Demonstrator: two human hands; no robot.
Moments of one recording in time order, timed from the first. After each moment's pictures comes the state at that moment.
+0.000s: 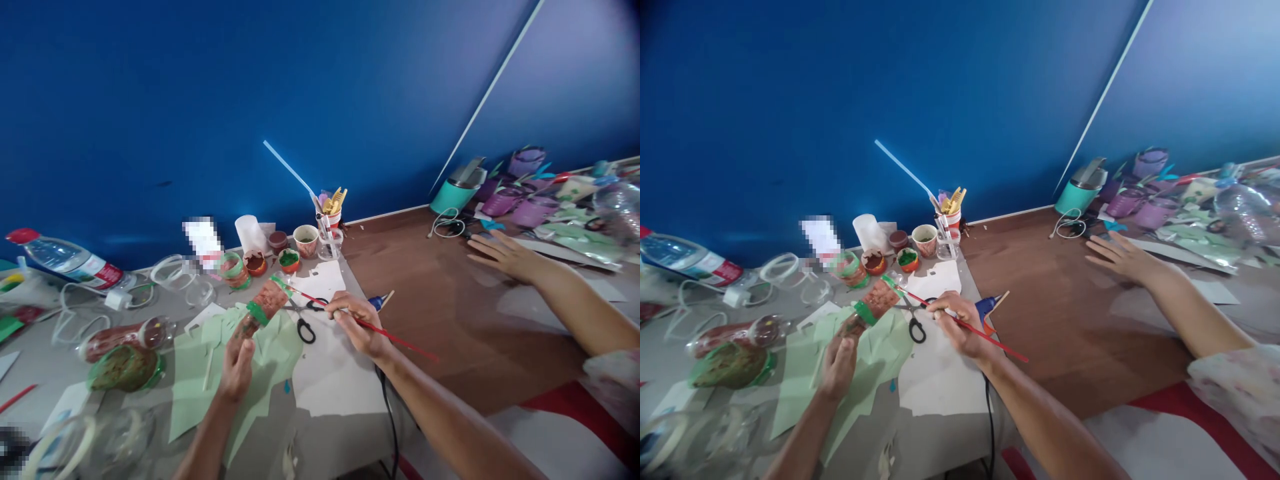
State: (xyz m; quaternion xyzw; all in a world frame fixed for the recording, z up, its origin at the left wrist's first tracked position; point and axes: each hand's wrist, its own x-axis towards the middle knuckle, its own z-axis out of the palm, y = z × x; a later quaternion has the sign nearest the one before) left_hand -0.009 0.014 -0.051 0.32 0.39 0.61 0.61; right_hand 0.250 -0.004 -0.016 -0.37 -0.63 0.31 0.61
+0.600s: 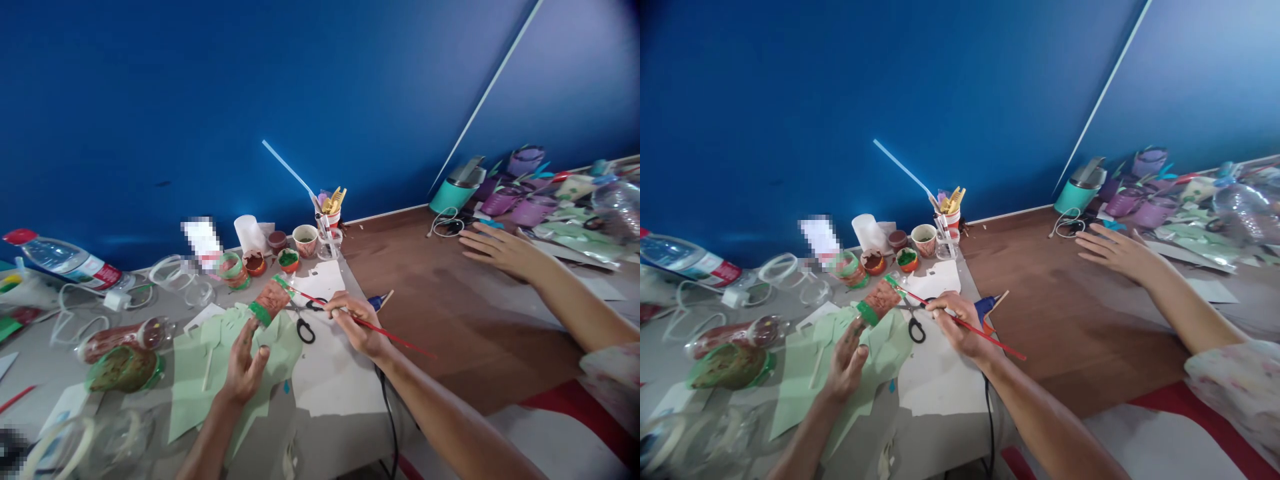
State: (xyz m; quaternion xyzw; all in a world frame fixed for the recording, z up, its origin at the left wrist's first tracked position) left_hand -0.013 0.006 -0.070 0.42 0.48 0.57 0.52; right_hand 0.250 -0.004 -0.020 -0.39 -0.63 0.31 0.60
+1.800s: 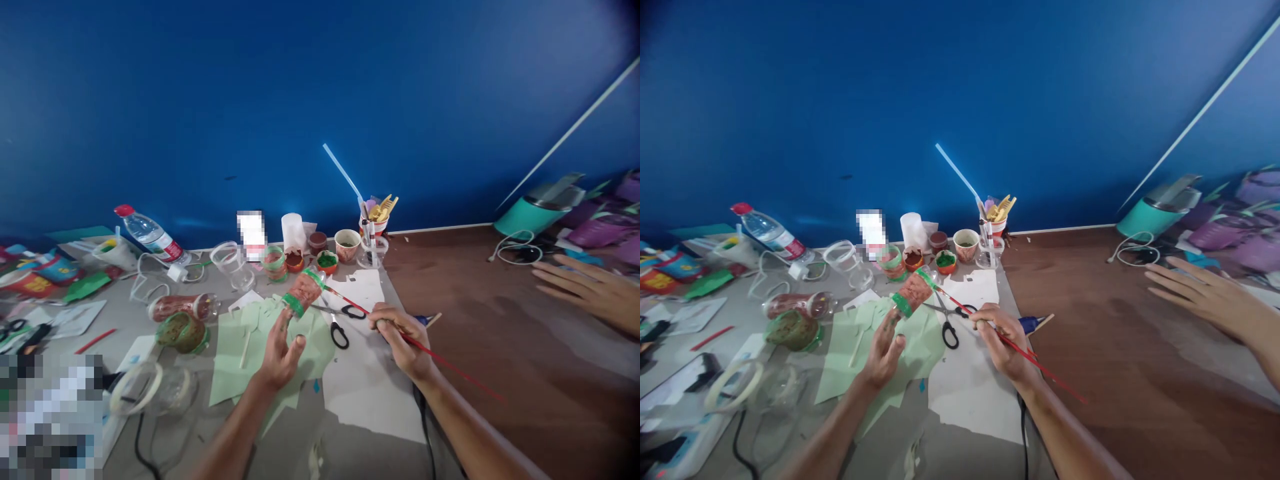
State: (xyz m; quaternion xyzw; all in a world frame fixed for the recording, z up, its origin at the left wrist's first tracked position) left_hand -0.017 0.005 -0.092 0.64 0.47 0.51 0.33; right_hand 0.252 -0.006 -0.031 -0.38 -0.65 0.30 0.59
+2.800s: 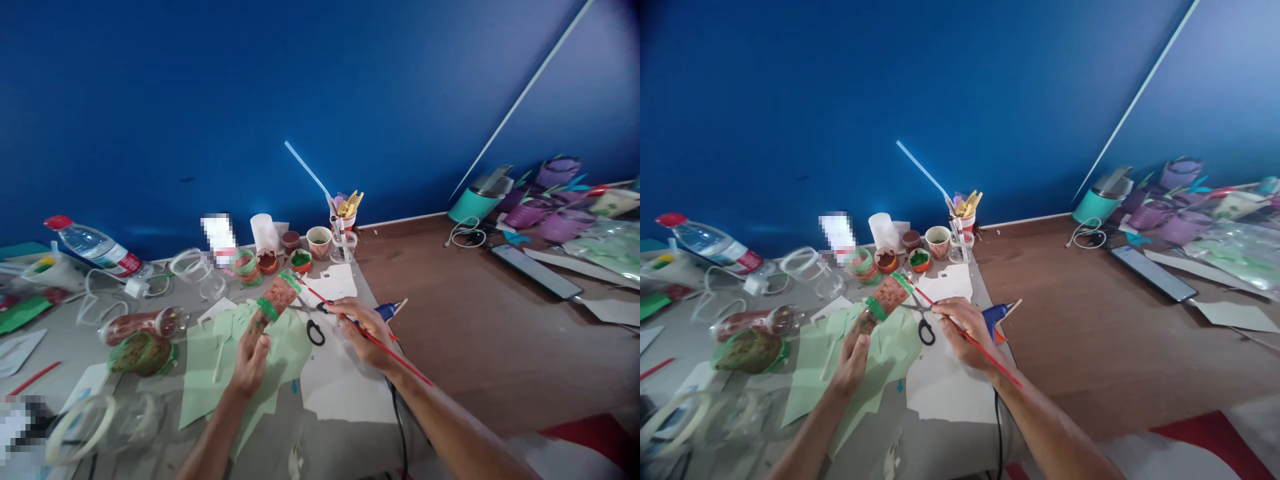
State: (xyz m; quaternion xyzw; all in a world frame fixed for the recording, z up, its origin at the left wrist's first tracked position) left_hand -0.010 0.010 -0.046 0.66 0.47 0.48 0.33; right_hand 0.245 -0.007 -0.018 -0.39 -0.70 0.24 0.55
